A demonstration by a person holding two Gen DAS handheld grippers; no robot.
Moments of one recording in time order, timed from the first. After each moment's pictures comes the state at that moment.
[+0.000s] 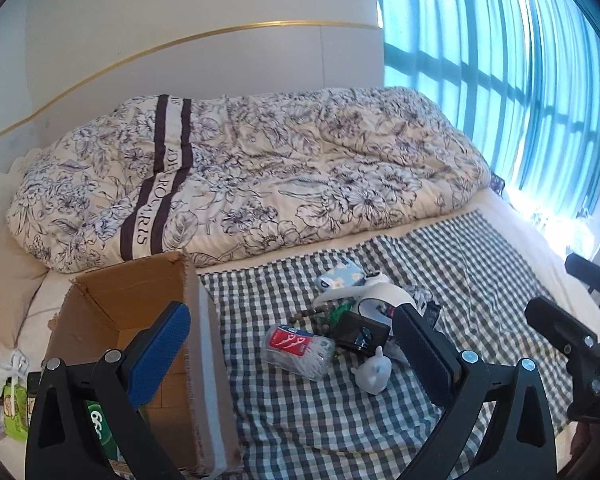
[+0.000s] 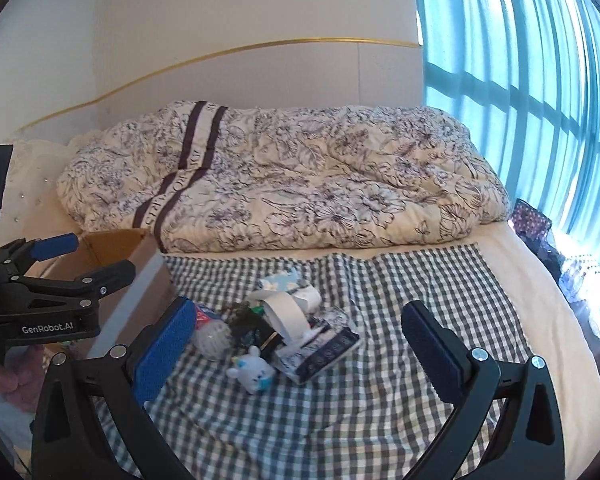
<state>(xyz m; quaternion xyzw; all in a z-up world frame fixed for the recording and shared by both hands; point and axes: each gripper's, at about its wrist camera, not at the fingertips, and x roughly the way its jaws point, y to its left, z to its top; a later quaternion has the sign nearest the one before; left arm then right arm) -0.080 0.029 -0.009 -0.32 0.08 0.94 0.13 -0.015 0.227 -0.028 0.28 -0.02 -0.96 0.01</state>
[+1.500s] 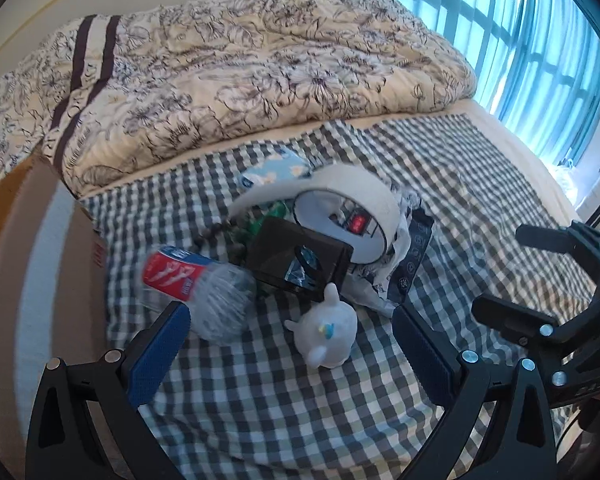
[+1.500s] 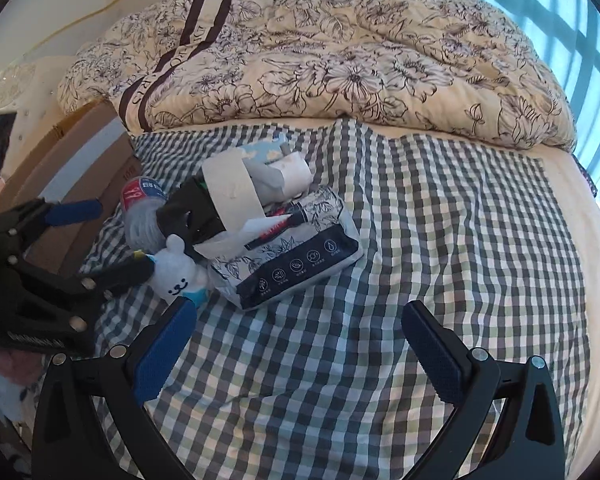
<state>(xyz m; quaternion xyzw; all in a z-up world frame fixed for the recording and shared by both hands) -0.124 0.103 -0.151 -0.46 0.10 0.86 0.18 -0.095 0.274 -0.162 0.46 0.01 -0.88 0.10</state>
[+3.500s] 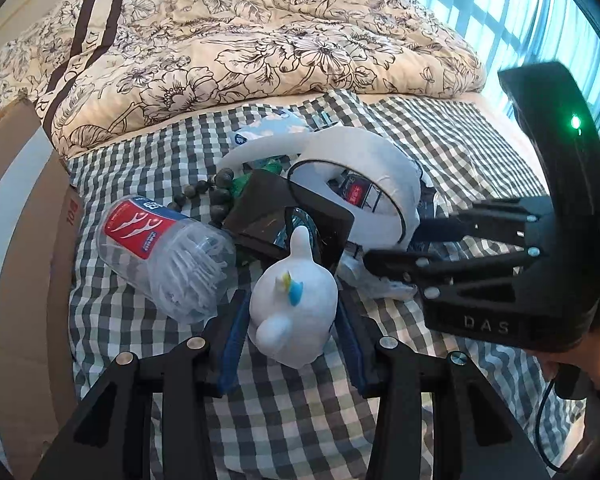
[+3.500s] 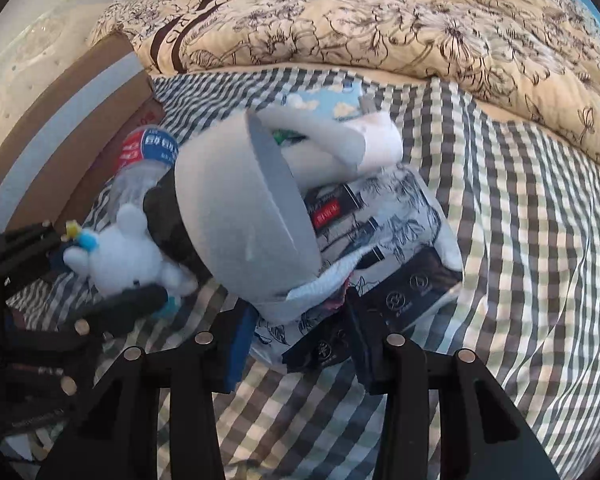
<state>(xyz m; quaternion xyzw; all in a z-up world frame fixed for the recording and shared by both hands) -0.120 0.097 -0.186 -0.47 0.06 0.86 0.18 -0.163 0.233 -0.226 0.52 0.04 -0.83 0.20</state>
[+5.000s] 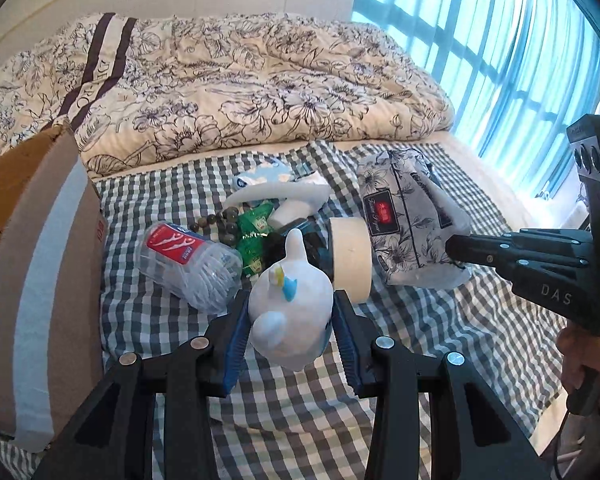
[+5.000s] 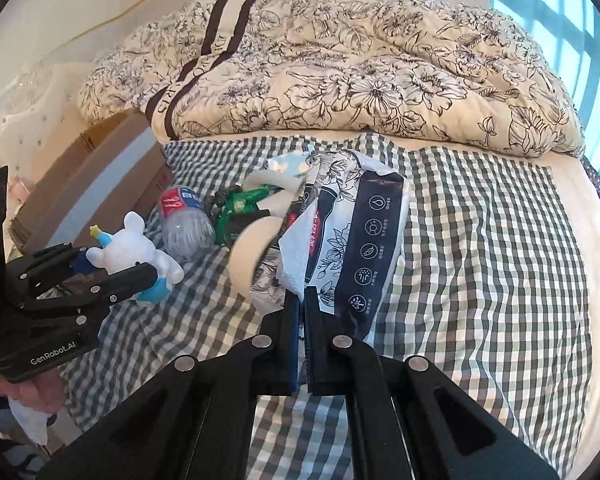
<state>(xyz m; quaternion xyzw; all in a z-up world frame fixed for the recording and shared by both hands) -0.078 0.068 -0.130 -0.41 0.03 0.89 0.21 -0.074 0.259 -0.128 0.45 0.00 -0.89 0.13</state>
